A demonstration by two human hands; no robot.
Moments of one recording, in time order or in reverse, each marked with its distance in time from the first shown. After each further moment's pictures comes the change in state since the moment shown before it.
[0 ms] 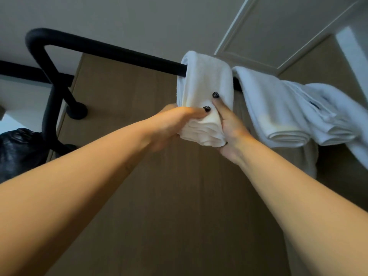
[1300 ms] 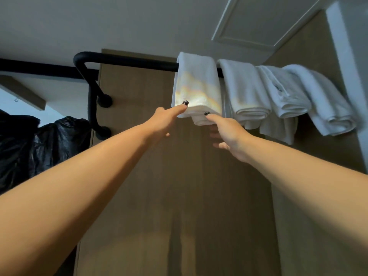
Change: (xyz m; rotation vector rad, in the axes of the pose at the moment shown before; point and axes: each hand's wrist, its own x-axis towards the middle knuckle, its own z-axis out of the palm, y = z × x) left_hand -0.087 0.033 0.025 0.140 0.280 -0.353; right_hand -0.117 -0.025 -0.016 -0.361 0.061 0.212
